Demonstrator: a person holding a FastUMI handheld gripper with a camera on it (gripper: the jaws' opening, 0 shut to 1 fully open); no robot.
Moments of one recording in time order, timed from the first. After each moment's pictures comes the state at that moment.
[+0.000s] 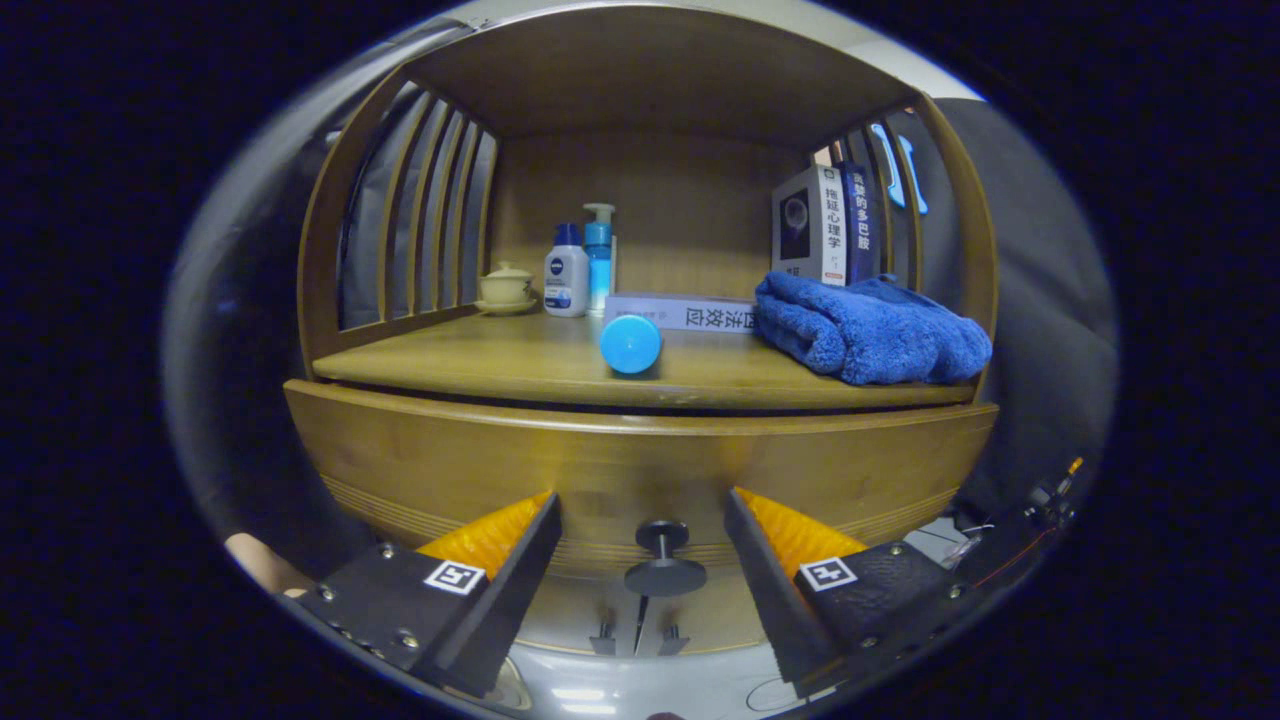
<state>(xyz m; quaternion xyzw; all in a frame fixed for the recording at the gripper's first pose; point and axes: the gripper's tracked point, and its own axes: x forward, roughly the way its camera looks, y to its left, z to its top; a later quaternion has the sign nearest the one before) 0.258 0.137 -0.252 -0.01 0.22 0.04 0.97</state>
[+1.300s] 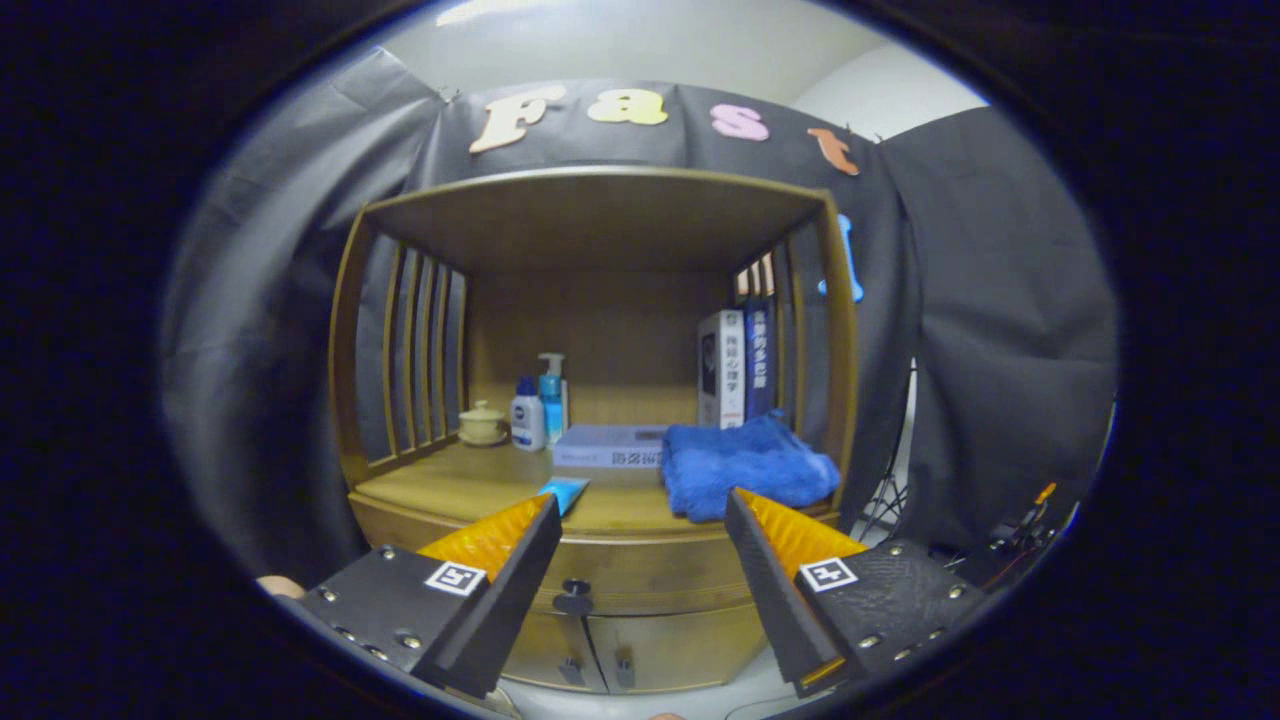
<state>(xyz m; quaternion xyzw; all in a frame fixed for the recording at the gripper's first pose) 0.189 0.027 -0.066 0.02 0.07 0.01 1.00</state>
